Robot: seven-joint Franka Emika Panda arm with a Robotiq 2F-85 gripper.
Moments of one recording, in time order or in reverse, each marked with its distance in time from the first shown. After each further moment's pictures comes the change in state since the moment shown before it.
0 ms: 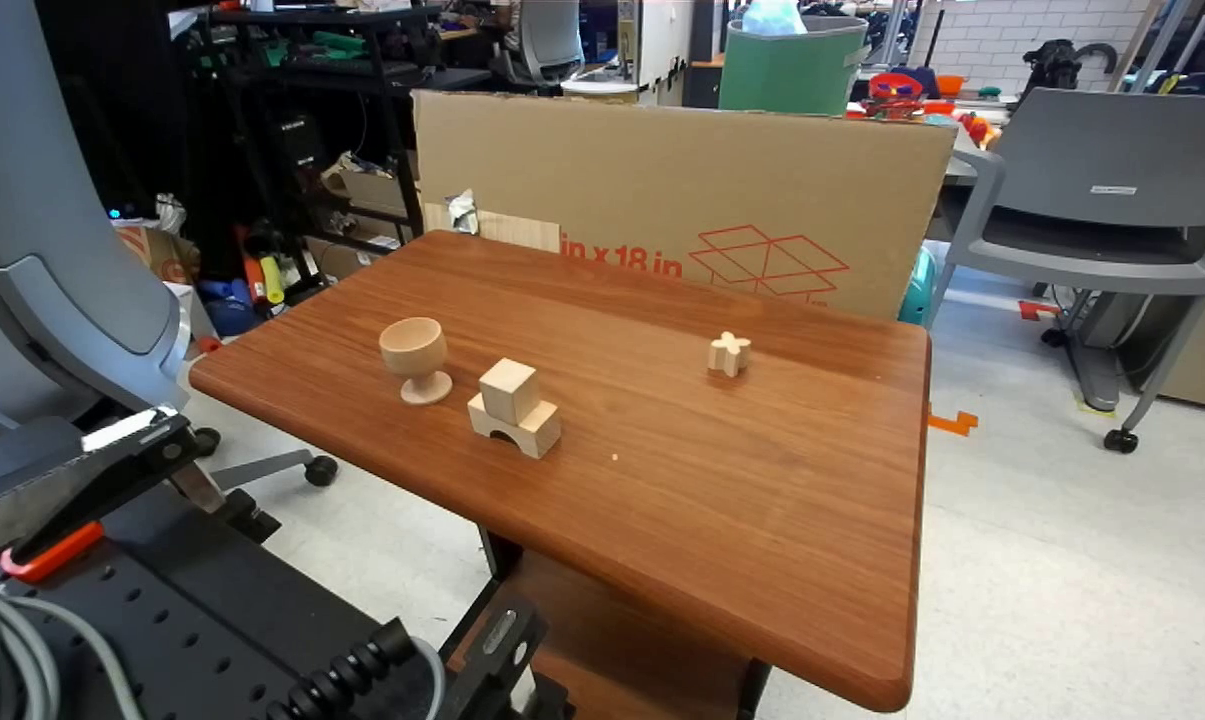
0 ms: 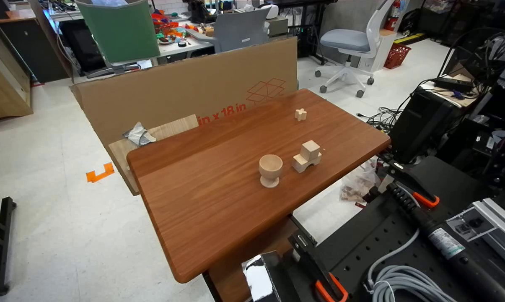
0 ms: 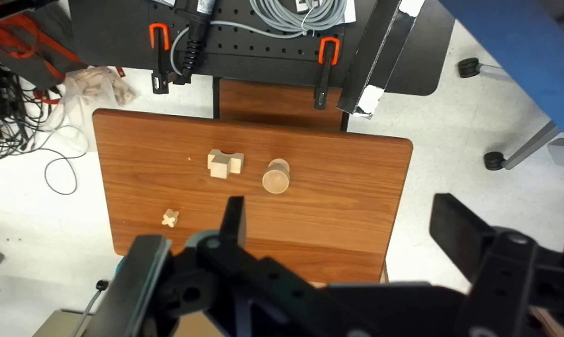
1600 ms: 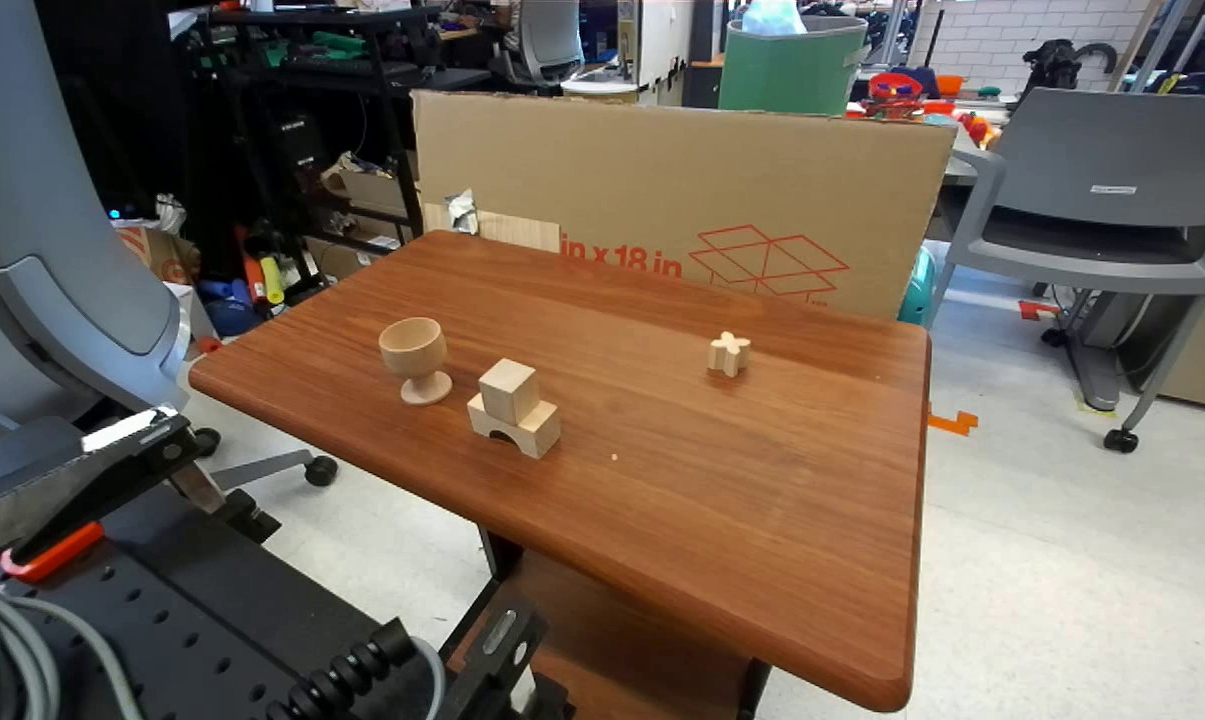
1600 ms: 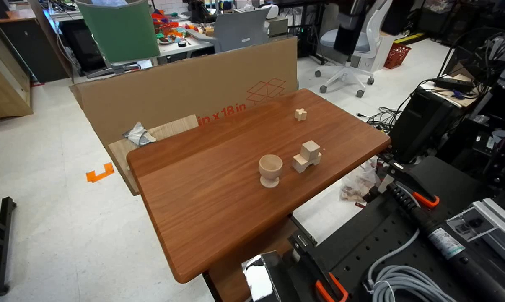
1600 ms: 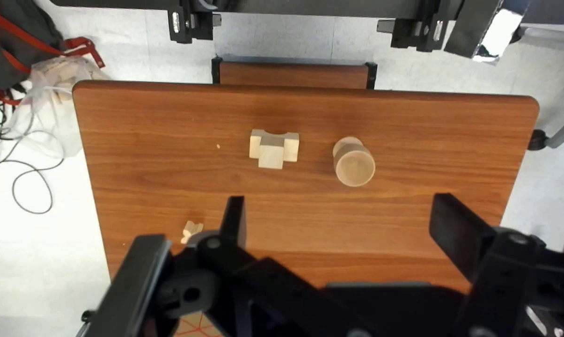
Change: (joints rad) arm -0.128 0.412 -0.239 -0.139 -0.106 0.550 -0.213
